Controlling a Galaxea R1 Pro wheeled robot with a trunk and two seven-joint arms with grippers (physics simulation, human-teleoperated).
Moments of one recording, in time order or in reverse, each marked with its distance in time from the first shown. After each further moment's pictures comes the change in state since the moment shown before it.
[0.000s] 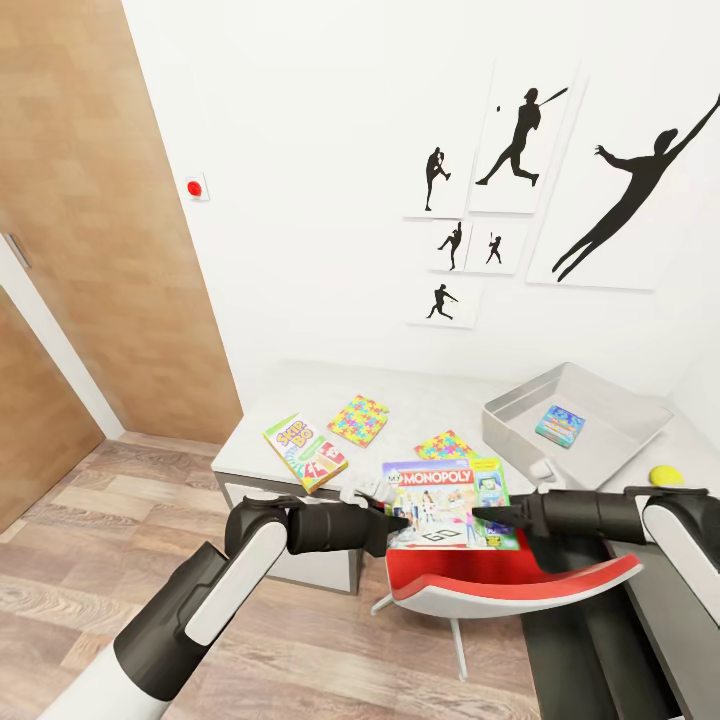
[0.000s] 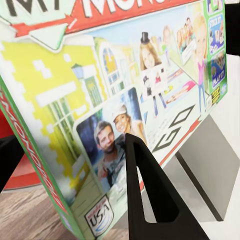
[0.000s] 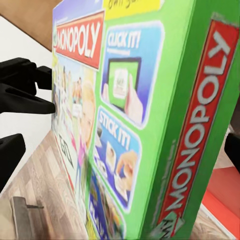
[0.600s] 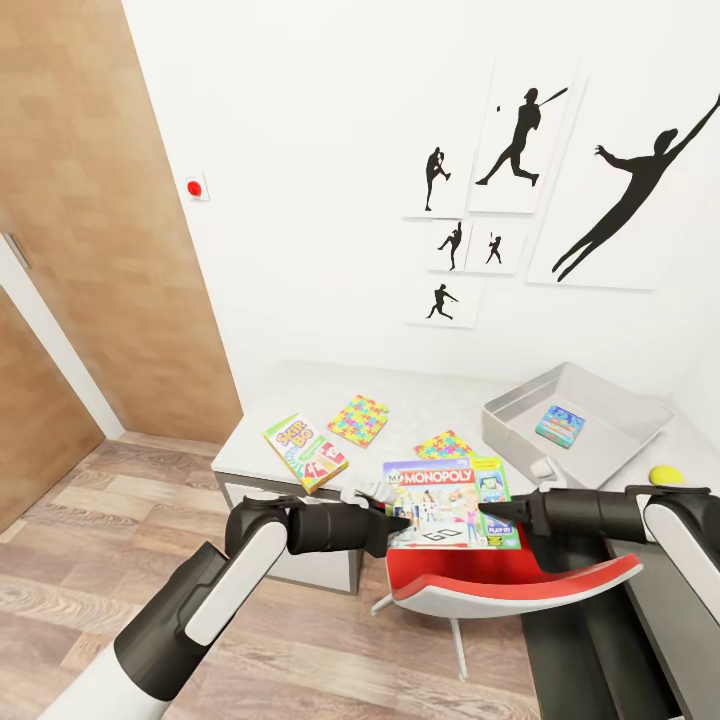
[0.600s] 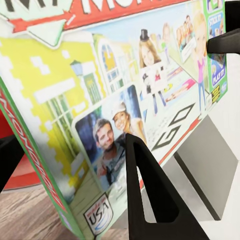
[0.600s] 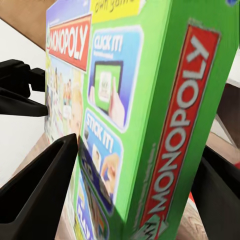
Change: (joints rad) left arm -0.001 0.000 -0.001 -0.001 0.006 0.001 -0.003; right arm -0.003 0.000 -0.008 0.000 0.018 -0.003 0.002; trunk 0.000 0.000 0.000
